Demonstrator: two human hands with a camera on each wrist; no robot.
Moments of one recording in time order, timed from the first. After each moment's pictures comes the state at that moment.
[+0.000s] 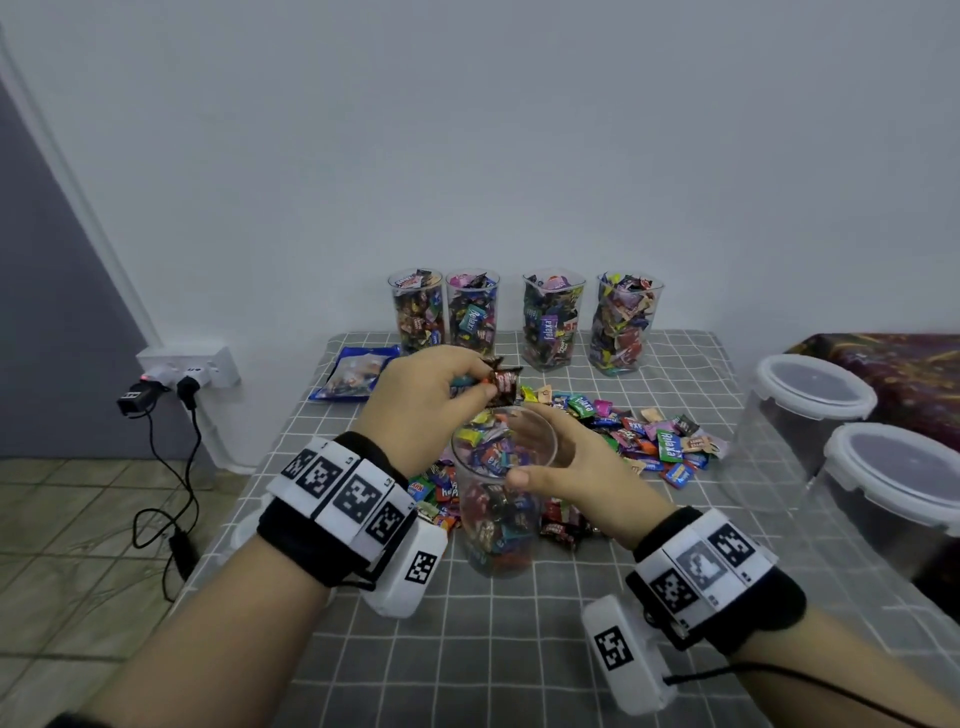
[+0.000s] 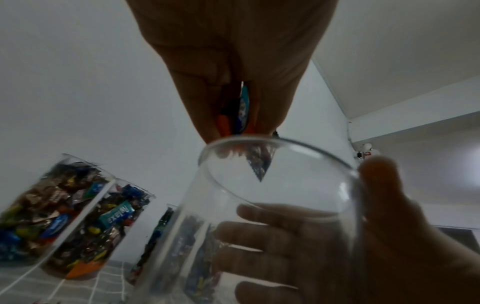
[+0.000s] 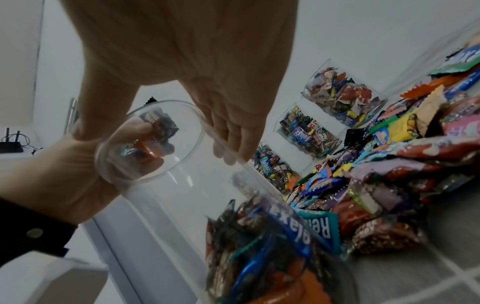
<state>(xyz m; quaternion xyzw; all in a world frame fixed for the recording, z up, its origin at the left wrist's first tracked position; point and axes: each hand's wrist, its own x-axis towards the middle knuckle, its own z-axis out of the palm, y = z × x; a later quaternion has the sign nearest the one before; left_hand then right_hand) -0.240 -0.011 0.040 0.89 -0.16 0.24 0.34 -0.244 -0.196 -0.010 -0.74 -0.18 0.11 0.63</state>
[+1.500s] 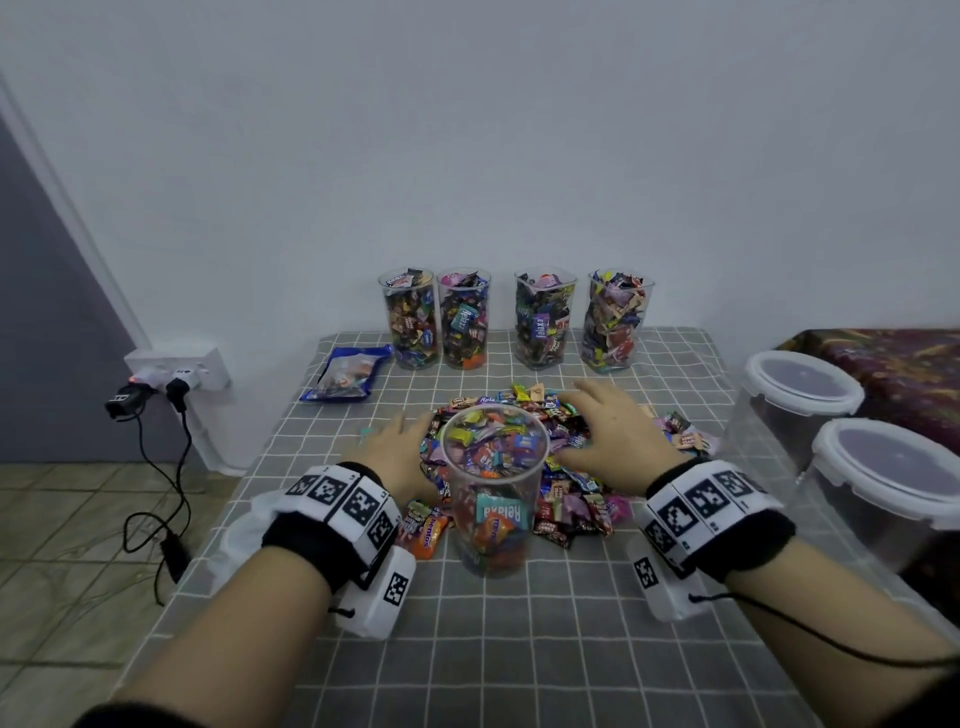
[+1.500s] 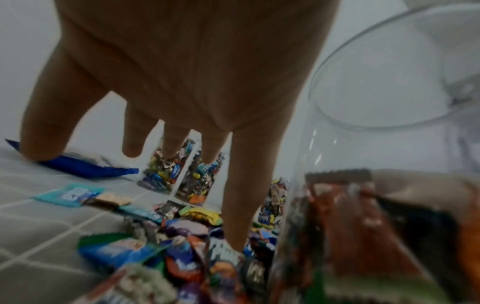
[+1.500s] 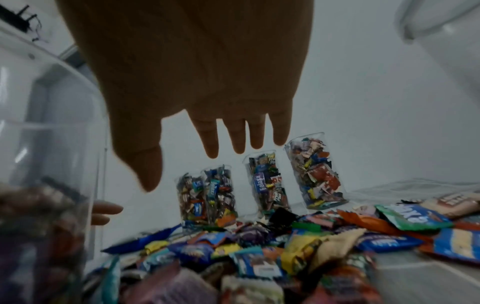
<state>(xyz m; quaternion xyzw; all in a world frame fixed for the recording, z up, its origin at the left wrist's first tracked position) -0.190 0.023 -0.041 0.99 -0.01 -0.12 0.09 -0.200 -0.232 -0.006 -0.98 -0.16 -0.03 0.12</state>
